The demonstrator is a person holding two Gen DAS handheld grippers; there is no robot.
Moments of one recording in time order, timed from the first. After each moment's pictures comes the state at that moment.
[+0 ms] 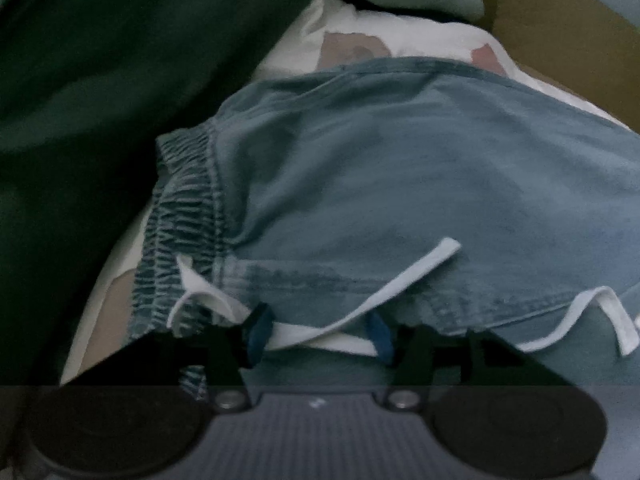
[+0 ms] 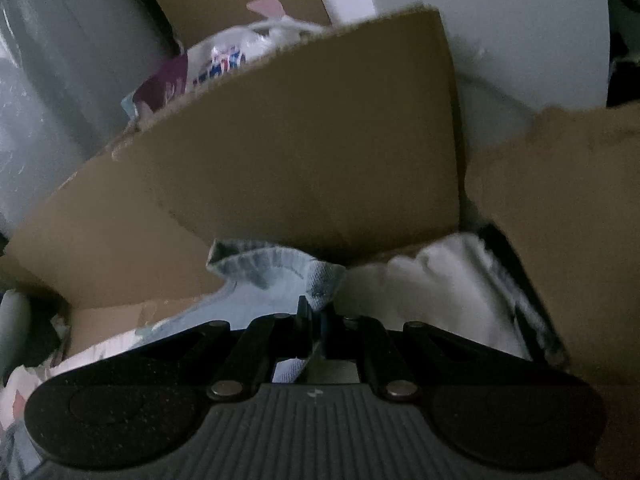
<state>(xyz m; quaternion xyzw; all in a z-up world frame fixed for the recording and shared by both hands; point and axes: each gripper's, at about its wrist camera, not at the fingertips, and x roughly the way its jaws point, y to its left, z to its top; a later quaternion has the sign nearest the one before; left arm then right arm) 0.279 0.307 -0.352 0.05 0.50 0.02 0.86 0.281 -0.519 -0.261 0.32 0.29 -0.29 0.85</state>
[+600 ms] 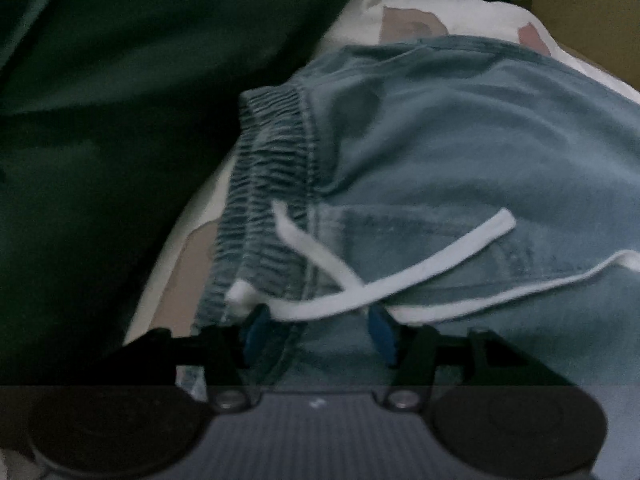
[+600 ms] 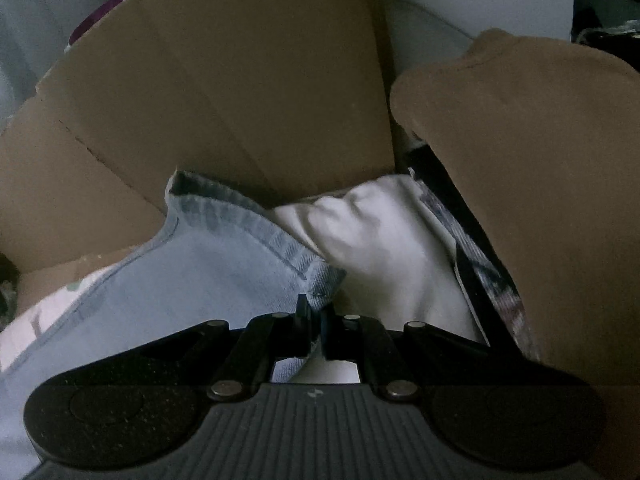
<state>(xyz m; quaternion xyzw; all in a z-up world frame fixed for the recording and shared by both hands) 0.248 0.348 -0.340 0.07 0.53 0.08 0.84 0.260 -0.527 -0.307 0.30 0.36 -0.33 0.82</state>
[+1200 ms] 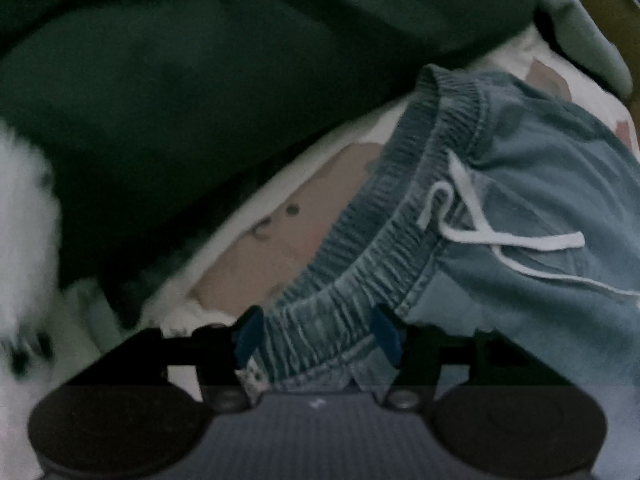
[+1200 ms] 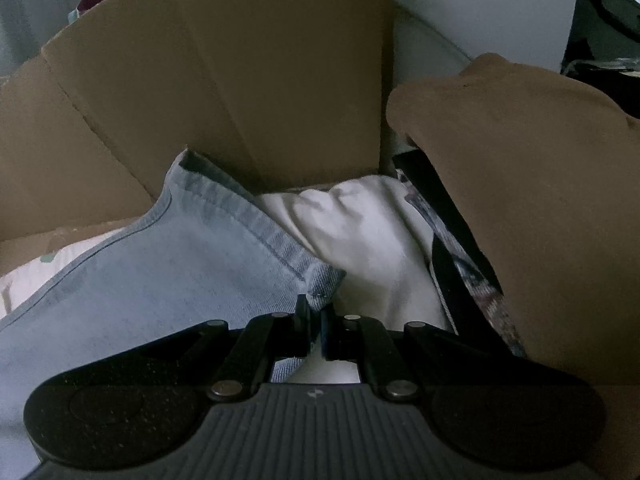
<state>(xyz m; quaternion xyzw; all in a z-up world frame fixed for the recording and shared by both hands) 0.171 0.433 -0.330 -0.11 0.52 0.19 0.82 0.263 -0.501 -0.294 0.24 0.39 -0.36 0.81</state>
